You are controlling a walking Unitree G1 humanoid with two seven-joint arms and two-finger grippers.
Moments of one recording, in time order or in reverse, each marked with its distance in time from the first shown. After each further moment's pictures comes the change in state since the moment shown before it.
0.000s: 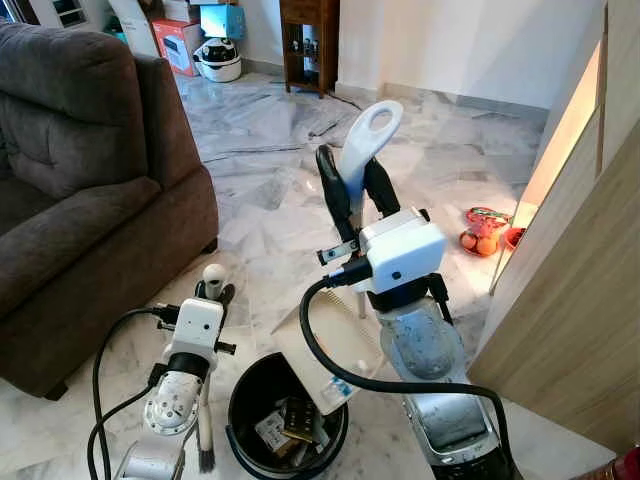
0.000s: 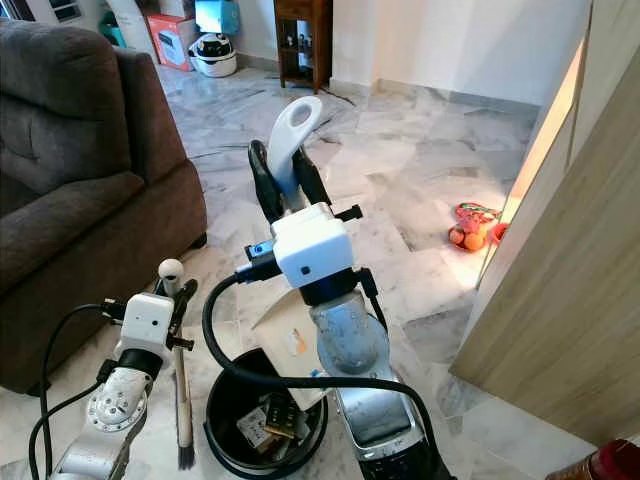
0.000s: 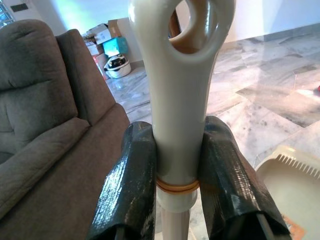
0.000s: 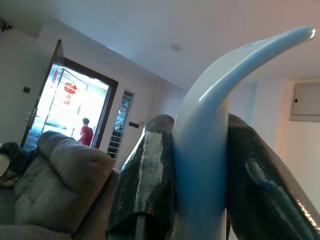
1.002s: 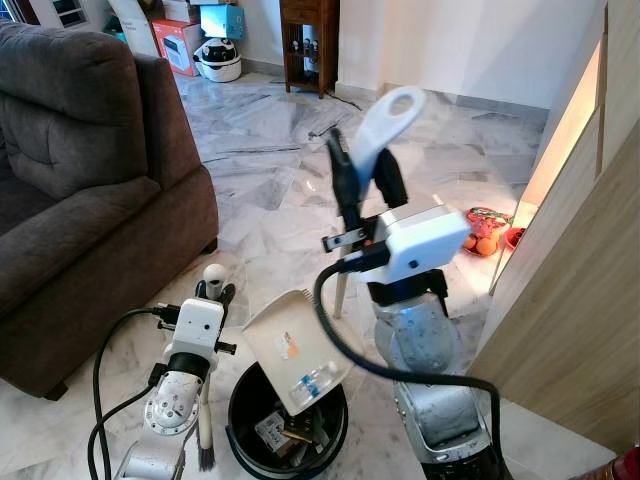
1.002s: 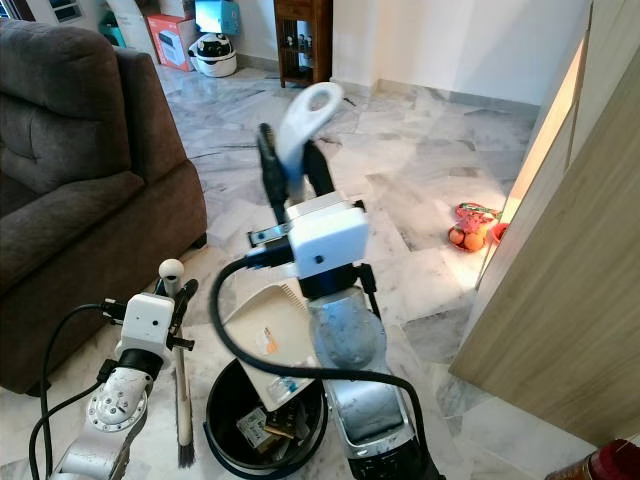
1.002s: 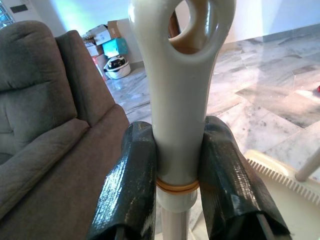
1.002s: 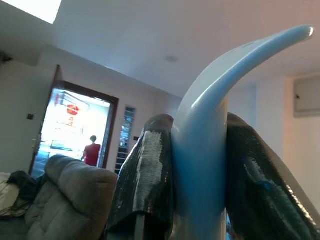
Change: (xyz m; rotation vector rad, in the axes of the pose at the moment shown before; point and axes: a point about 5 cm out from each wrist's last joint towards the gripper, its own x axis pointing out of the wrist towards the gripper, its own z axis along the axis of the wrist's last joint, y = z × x) left arm 0.000 0.000 0.000 0.000 -0.003 -0.002; right arm 0.007 0.005 0.011 0.112 -0.060 -0.029
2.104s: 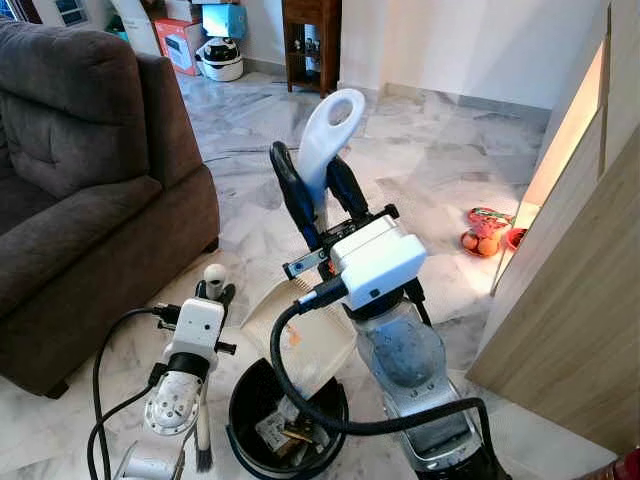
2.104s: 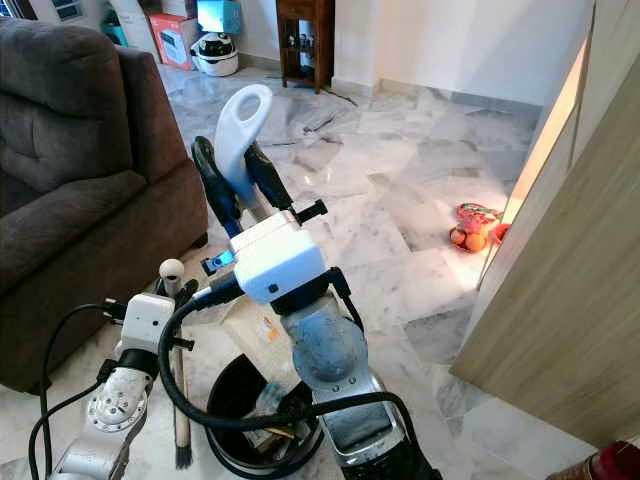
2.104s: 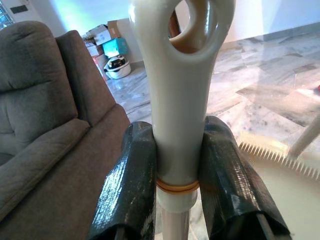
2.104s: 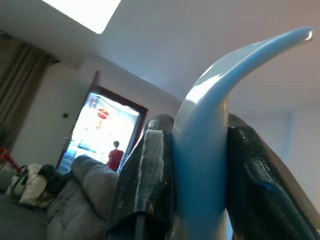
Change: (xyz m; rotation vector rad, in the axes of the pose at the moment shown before) left arm 0.000 0.000 0.000 0.007 0.000 -0.003; right arm 0.000 0.024 0.011 -0.071 -0.075 0.175
